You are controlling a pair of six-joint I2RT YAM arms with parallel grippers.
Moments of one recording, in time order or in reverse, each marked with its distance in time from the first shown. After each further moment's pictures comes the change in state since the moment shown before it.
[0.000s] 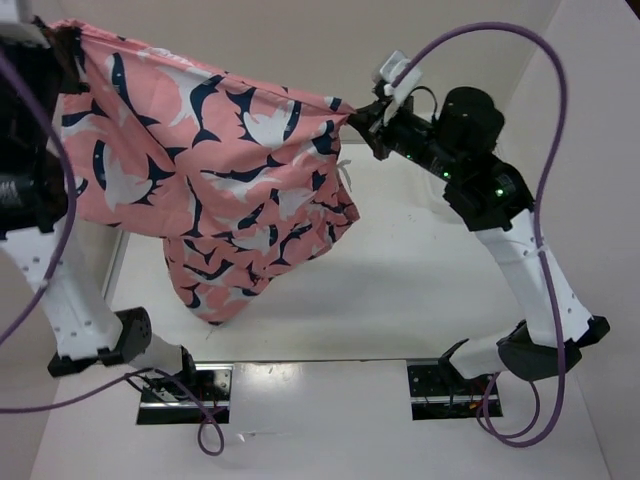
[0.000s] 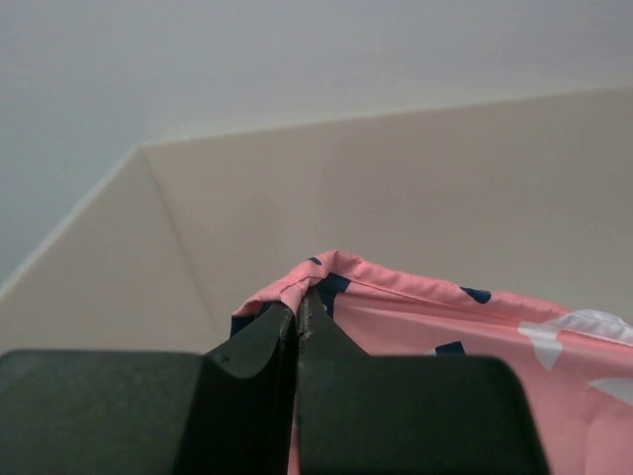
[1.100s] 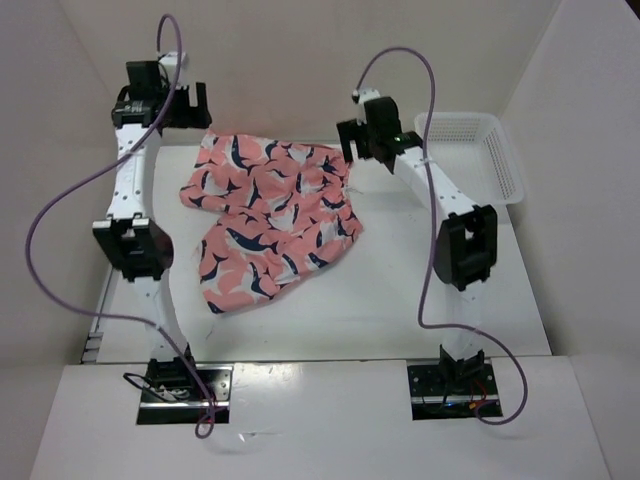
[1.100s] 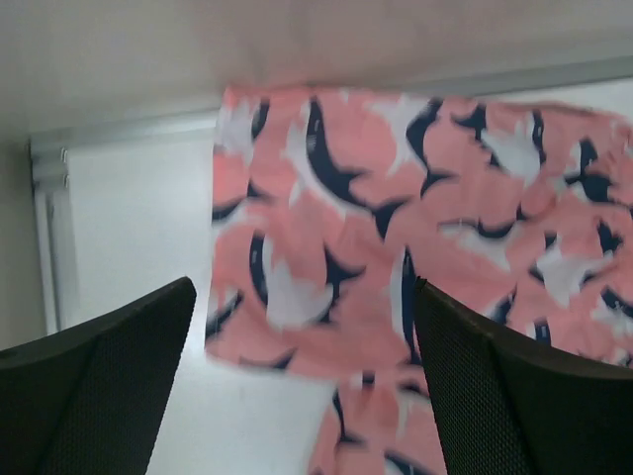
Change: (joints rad) left arm -0.159 0.748 0.013 -0.069 0.018 0.005; right arm -0.237 0.746 0.101 0.068 0.391 0.294
